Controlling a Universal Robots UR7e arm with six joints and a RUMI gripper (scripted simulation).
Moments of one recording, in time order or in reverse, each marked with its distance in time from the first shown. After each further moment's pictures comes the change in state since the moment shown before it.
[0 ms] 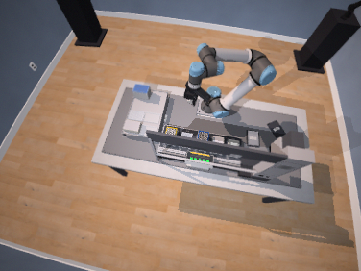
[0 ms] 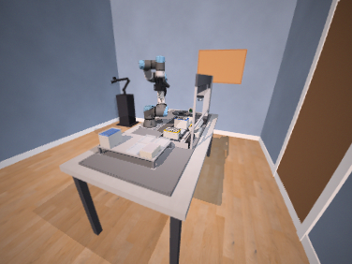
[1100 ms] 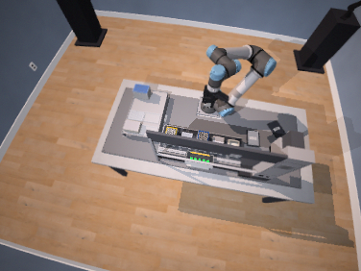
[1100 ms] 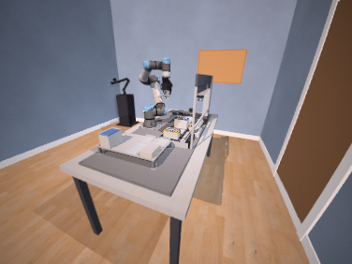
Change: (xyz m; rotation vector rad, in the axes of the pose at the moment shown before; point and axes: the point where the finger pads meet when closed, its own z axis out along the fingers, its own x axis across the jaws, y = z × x) arm -0.021 -0.111 -0.001 0.001 0.003 -0.201
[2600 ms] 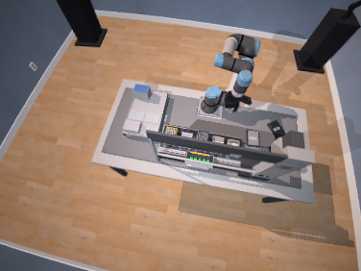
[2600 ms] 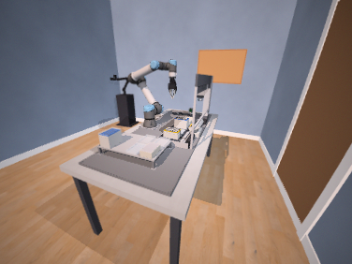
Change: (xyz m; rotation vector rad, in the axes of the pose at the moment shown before) arm 0.003 -0.145 0.001 0.005 -0.004 -0.184
